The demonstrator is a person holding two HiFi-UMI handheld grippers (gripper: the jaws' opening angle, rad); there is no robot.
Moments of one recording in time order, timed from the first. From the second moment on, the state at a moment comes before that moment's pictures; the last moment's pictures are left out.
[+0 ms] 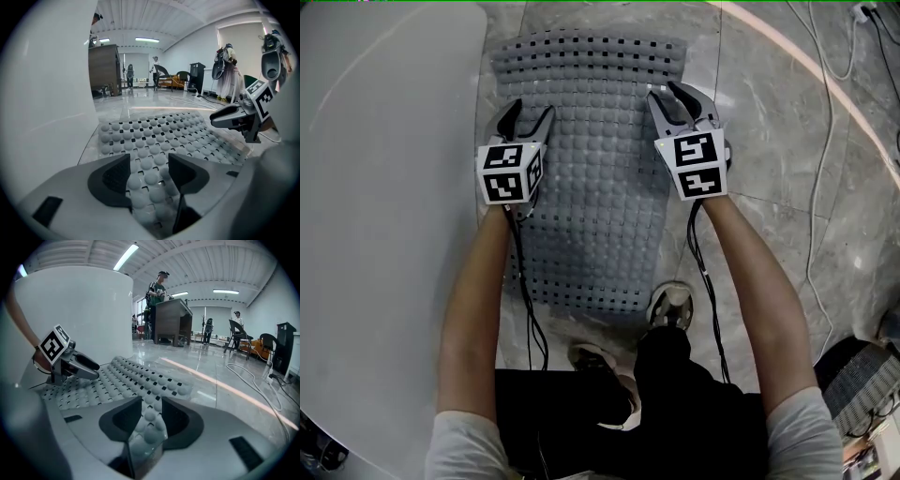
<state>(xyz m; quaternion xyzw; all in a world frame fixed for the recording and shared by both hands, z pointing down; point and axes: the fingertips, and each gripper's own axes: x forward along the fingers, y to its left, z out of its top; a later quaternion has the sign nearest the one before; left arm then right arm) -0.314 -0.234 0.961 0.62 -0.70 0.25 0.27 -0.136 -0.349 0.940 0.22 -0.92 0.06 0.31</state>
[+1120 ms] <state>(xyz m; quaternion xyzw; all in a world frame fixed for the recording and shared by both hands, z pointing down) -0.254 -0.176 0.944 0.61 -0.71 0.22 0.26 -0.137 -0.252 0.926 0.17 -0.94 0.04 0.30</state>
